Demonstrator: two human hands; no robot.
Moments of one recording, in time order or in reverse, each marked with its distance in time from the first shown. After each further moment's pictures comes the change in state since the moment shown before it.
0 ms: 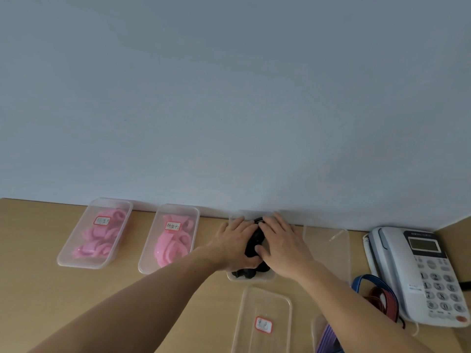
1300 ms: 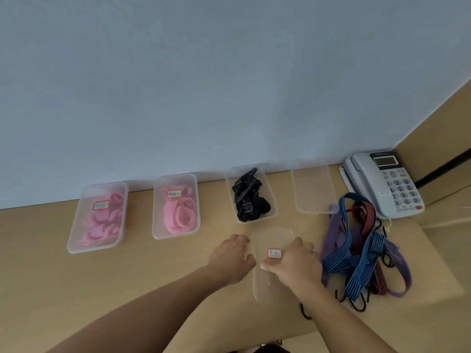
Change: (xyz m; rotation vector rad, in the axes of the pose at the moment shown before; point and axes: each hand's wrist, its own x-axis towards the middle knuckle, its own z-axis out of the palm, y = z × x) left_hand -0.123 0.012 0.059 -0.189 -0.123 -0.091; right_hand -0.135 -0.094 0.071 0.207 -0.088 0.927
